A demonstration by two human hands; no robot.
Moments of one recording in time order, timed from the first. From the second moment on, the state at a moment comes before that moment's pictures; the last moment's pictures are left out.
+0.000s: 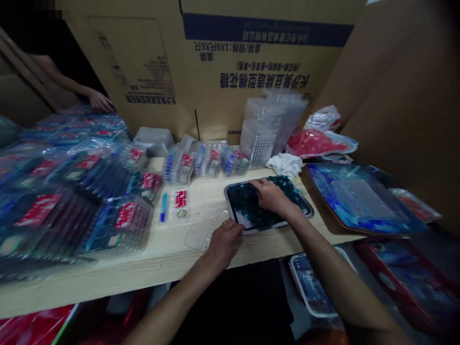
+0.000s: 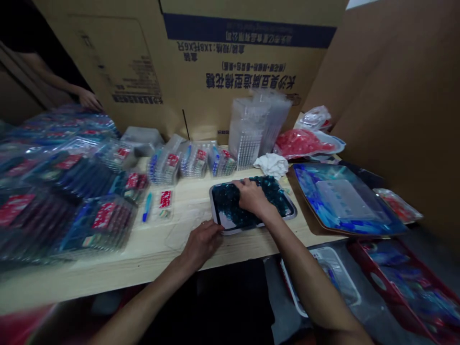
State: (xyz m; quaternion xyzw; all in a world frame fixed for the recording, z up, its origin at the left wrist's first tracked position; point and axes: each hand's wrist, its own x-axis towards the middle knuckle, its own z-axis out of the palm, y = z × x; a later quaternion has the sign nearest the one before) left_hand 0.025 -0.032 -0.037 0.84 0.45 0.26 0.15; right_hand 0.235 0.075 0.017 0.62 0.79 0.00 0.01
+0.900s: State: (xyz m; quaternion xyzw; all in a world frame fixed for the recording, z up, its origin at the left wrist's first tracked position) left_hand 0.039 0.035 -0.008 0.47 0.48 0.51 0.54; right_hand 0.189 0.053 -0.027 0.51 0.59 -0.41 -0.48
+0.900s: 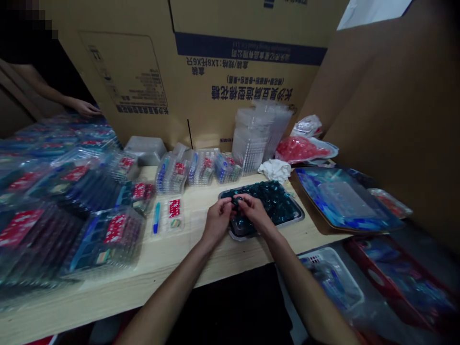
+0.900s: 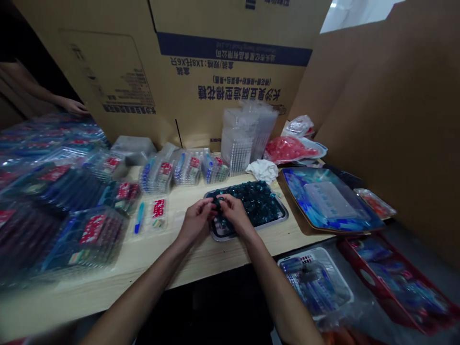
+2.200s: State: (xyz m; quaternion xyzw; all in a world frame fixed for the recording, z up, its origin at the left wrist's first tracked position) left_hand 0.035 0.040 -0.014 0.50 0.44 0.51 0.55; right_hand 0.177 0.036 -0.020 0.51 0.56 -0.45 -0.47
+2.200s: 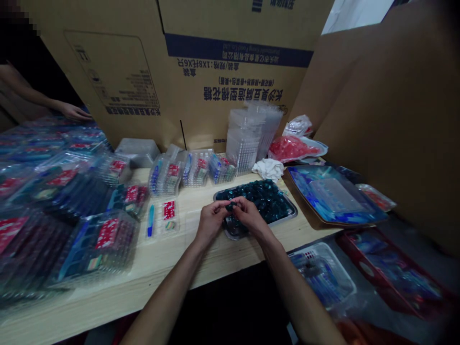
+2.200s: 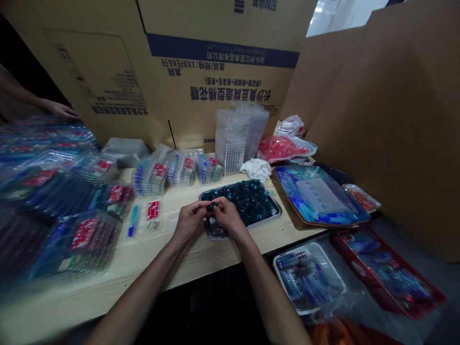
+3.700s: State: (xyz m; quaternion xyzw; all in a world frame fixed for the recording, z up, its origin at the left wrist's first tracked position) left_hand -0.063 0.061 -0.011 0.53 0.55 0.41 0.50; right_hand 0.093 -0.047 -0.002 0.49 0.84 -0.19 -0.12
